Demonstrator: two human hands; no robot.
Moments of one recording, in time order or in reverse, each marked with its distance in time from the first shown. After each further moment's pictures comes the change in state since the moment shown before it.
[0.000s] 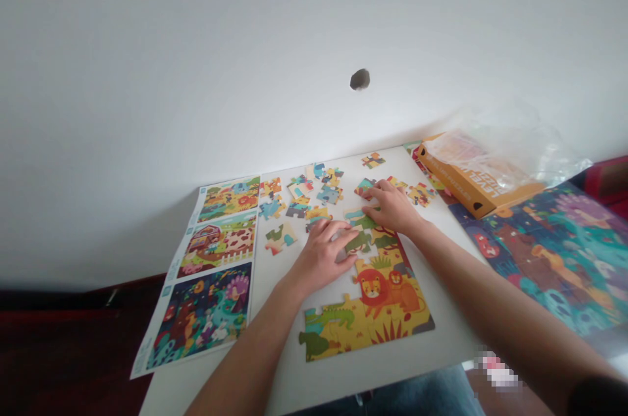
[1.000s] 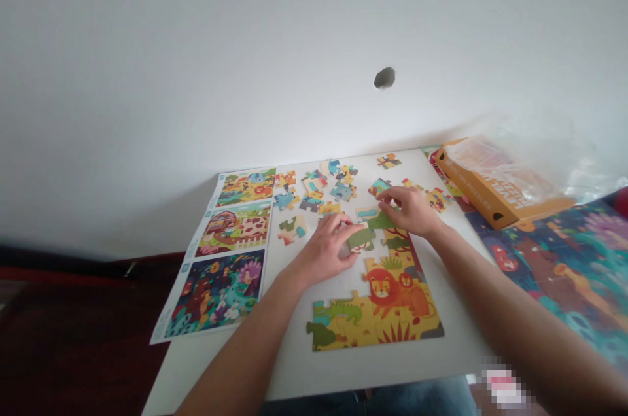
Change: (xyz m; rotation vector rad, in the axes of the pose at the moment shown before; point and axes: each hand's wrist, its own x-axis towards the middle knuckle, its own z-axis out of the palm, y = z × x) left_hand -0.008 -0.006 -0.010 -0.118 -0.017 -0.072; right_hand -0.002 0.001 -0.021 0.298 0.072 -0.224
